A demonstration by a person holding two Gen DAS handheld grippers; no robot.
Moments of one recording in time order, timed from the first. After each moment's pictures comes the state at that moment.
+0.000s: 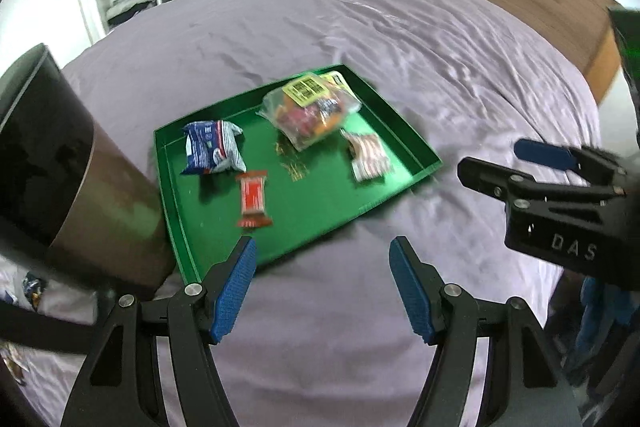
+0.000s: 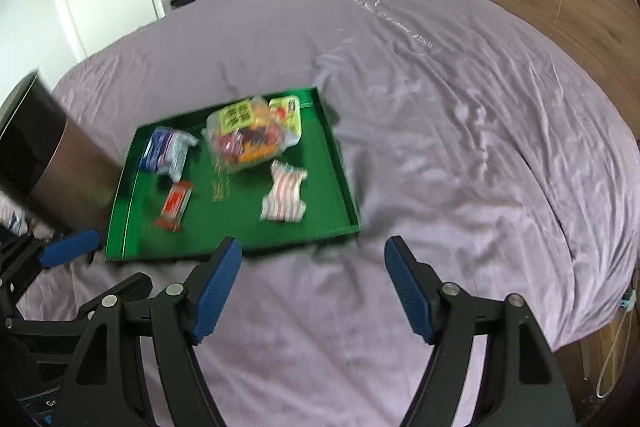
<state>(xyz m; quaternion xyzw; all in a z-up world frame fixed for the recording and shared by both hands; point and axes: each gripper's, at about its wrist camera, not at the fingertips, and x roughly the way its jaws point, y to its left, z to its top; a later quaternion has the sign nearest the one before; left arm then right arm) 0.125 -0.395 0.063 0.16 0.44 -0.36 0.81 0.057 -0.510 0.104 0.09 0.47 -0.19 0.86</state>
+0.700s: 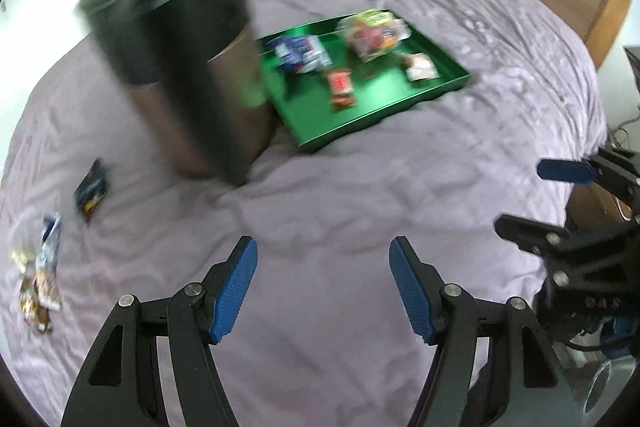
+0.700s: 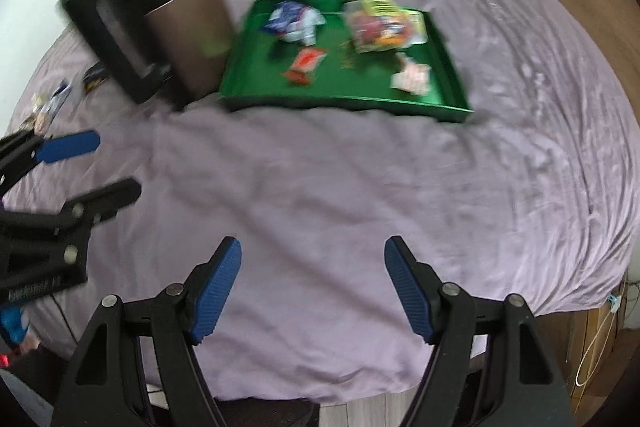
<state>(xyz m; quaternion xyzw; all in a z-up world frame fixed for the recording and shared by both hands) 0.101 -0.234 0.056 0.18 0.48 -0.33 0.79 0.021 -0.343 0.084 0.04 0.58 -0.10 0.81</state>
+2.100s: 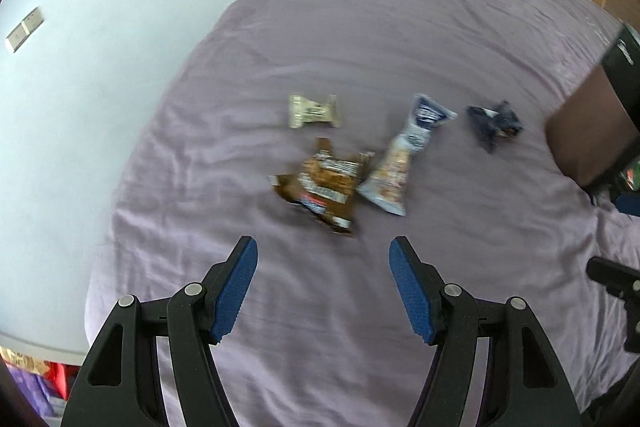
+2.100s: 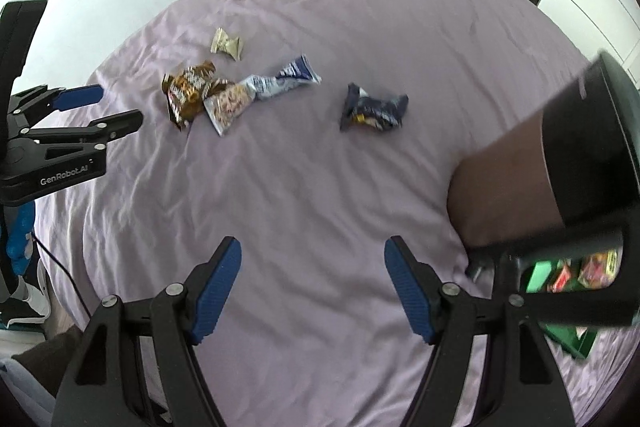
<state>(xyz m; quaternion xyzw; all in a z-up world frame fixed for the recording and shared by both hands) 0.208 0.110 0.056 0.07 0.51 0.02 0.86 0.190 -0.068 0.094 -0.11 0.56 0.17 0.80</state>
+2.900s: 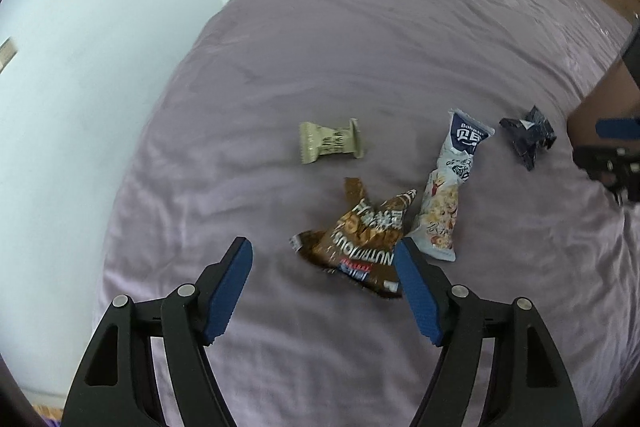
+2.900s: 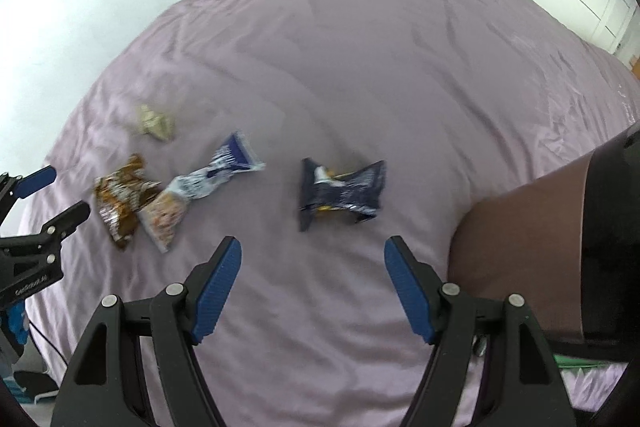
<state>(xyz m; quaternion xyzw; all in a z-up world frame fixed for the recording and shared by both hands) 0.264 0.144 0.024 0.11 0.50 -0.04 0.86 0.296 -0.076 0.058 -0.05 0.55 0.10 0.83</state>
